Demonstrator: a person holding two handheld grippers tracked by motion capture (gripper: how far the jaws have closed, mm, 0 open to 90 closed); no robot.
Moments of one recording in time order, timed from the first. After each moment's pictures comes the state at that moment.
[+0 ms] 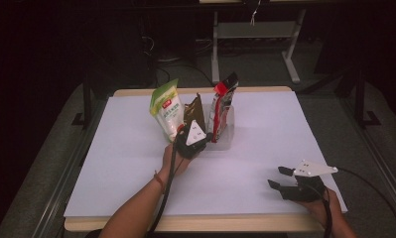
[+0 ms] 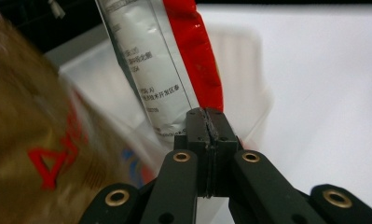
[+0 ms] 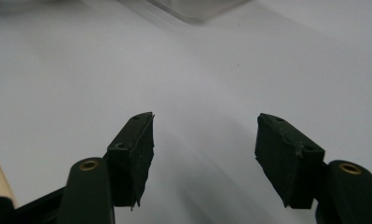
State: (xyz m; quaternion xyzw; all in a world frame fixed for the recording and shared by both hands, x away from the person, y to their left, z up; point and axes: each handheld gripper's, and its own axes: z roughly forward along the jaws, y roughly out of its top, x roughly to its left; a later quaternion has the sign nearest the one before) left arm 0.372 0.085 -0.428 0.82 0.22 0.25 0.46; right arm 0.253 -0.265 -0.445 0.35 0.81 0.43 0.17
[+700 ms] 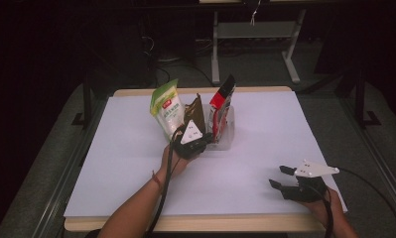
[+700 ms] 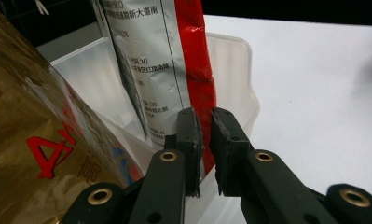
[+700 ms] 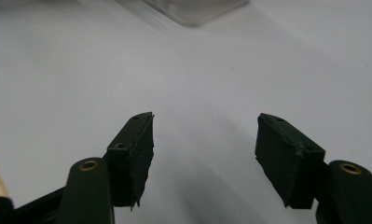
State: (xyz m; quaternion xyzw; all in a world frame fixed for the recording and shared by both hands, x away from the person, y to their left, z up) left arm 0.371 0.094 -0.422 0.81 0.22 0.21 0.50; right arm 0.251 -0.266 -0.442 0.34 0.82 0.42 0.19
